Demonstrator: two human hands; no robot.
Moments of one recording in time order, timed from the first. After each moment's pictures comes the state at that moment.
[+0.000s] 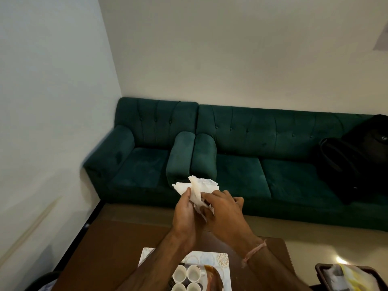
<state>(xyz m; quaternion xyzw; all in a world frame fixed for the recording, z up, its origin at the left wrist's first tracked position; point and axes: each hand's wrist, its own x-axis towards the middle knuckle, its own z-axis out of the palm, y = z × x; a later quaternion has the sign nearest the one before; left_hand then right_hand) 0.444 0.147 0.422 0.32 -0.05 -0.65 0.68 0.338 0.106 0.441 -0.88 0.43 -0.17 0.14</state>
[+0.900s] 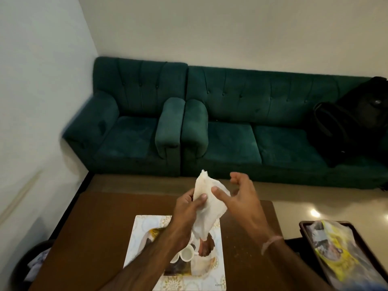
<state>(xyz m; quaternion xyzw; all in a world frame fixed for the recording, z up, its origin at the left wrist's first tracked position) 0.423 0.161 0.358 0.61 -0.23 -0.54 0.53 0.288 0.108 0.400 -0.64 0.58 -0.27 0.43</state>
